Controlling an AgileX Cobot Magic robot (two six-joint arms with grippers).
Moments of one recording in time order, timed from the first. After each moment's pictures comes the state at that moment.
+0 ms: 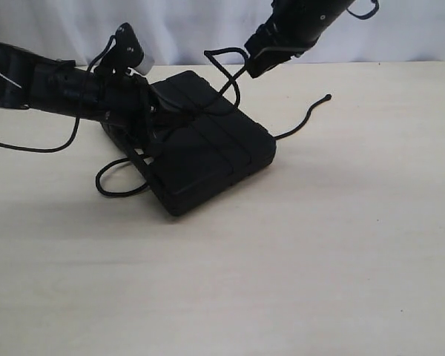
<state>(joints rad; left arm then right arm) -0.09 1.95 -1.13 -1.52 0.74 2.11 0.25 2.10 -1.96 0.39 1.14 -0.56</state>
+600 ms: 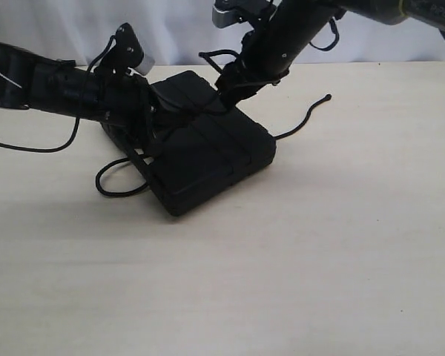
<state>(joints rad) -0.09 1.95 -1.13 -1.52 0.74 2.11 0.35 2.16 -1.90 0.26 0.96 -0.45</state>
